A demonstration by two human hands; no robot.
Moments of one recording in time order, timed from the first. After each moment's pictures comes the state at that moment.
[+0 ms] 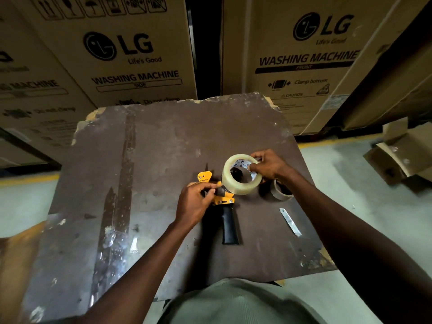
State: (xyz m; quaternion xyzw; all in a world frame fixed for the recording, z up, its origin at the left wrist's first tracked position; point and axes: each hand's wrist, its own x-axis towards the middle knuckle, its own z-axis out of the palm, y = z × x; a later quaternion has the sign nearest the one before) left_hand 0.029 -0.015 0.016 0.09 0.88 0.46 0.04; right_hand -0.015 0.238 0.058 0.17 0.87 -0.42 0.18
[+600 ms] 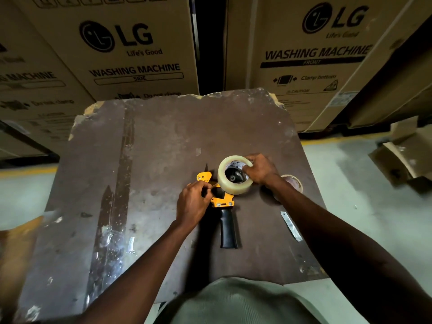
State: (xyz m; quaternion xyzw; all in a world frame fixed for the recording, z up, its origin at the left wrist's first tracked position) left_hand 0.014 -0.005 -0.010 0.05 0.94 0.33 0.03; right_hand -0.033 0.222 0.021 0.17 0.92 -0.33 0.16
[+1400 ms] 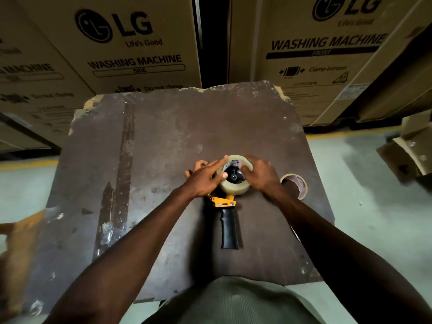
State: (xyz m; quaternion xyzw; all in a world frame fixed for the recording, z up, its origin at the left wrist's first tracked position) left_hand -0.051 0.011 0.008 0.17 0.91 0.26 0.27; right_hand -0.021 0.212 0.013 0.13 0.93 -0.32 0.14
